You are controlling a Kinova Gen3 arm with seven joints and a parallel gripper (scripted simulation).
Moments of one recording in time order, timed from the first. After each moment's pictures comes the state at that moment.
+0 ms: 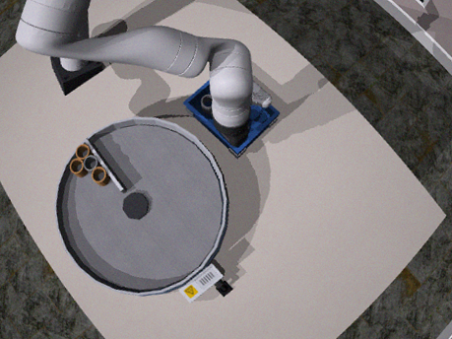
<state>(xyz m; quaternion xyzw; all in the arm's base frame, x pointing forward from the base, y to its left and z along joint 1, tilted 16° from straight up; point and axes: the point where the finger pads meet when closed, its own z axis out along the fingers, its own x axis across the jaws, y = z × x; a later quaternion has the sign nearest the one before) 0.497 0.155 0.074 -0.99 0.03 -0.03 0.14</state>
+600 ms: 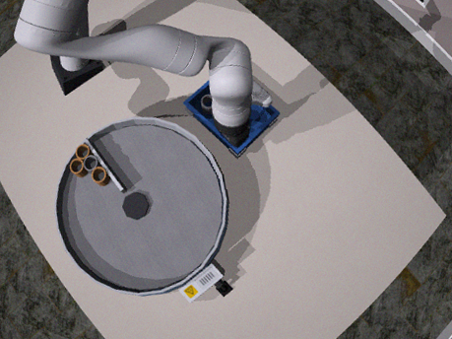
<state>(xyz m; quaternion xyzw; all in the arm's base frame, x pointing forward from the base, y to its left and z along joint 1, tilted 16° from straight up) 0.499 0.154 0.078 -0.99 0.03 -0.03 0.14</state>
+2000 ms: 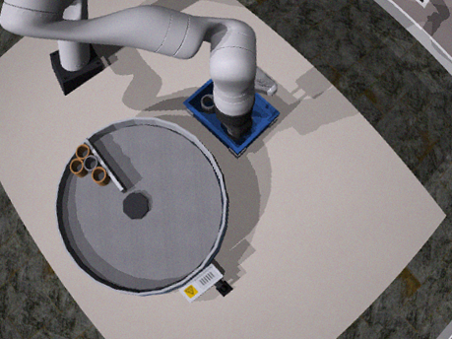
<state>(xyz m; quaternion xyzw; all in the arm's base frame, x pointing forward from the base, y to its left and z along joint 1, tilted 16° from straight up) 0.500 0.141 0.134 -0.99 0.03 -0.03 0.14</state>
